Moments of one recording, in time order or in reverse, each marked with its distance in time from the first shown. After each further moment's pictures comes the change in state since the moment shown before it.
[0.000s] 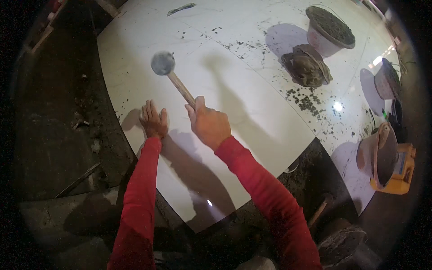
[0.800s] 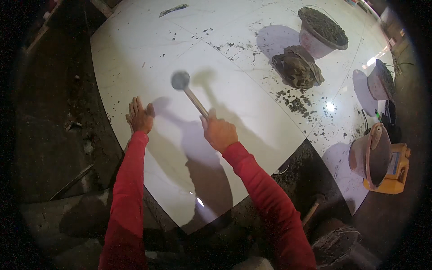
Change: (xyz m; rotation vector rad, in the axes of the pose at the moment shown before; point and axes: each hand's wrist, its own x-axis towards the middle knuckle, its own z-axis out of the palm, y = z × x) left_hand 0.036 0.007 0.006 -0.003 0.020 -0.068; right_hand -0.025 0.077 0.020 -0.249 -0.015 0.059
